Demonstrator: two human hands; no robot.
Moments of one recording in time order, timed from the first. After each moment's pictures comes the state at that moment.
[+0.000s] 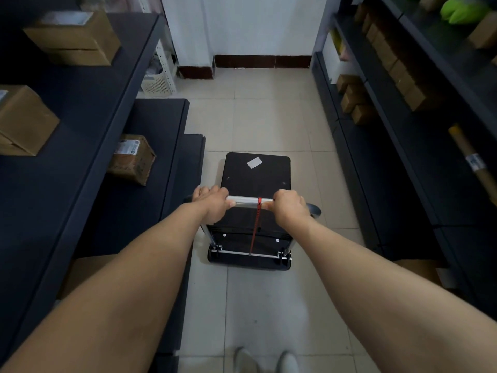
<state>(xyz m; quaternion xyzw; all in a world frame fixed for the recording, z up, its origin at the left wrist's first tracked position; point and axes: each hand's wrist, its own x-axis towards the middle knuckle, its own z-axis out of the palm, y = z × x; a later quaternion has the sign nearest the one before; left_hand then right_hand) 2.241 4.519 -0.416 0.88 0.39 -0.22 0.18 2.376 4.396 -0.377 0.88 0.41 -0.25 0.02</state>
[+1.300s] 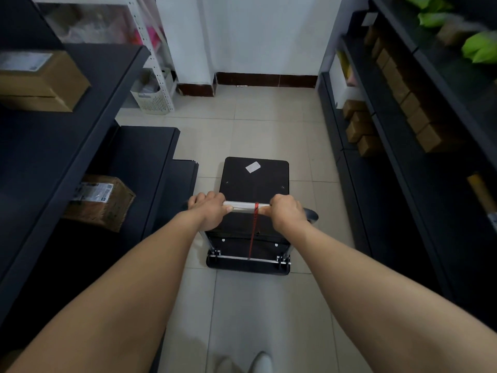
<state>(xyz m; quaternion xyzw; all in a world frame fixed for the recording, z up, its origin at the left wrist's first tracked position) 2.398 4.652 -0.411 0.86 0.44 -0.19 0.19 2.542 4.543 -0.374 0.86 0.44 -0.26 0.03</state>
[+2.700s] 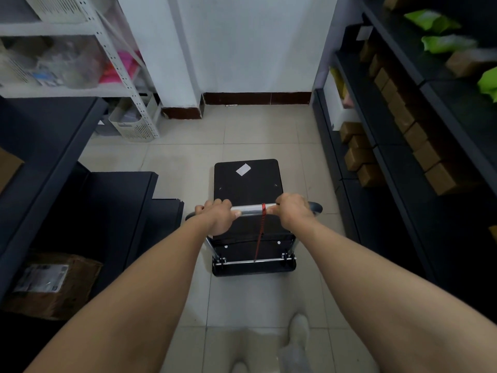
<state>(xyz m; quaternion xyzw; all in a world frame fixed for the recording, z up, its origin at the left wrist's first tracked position) 2.590 4.822 -0.402 0.85 0.43 -0.23 0.19 2.747 4.733 -0.410 0.87 0.44 -0.23 0.02</state>
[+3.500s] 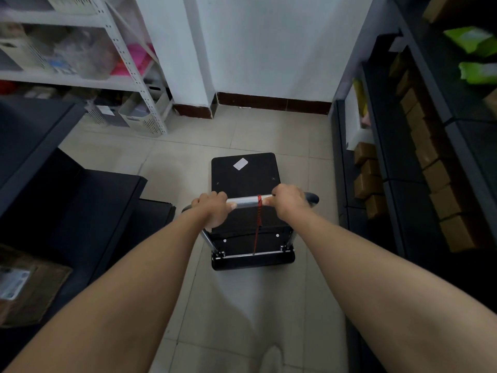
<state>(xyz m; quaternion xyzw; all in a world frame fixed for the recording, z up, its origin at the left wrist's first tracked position) 2.725 4.884 -0.407 0.82 0.50 -0.19 0.20 2.898 4.821 -0.403 0.82 0.53 -0.22 0.04</state>
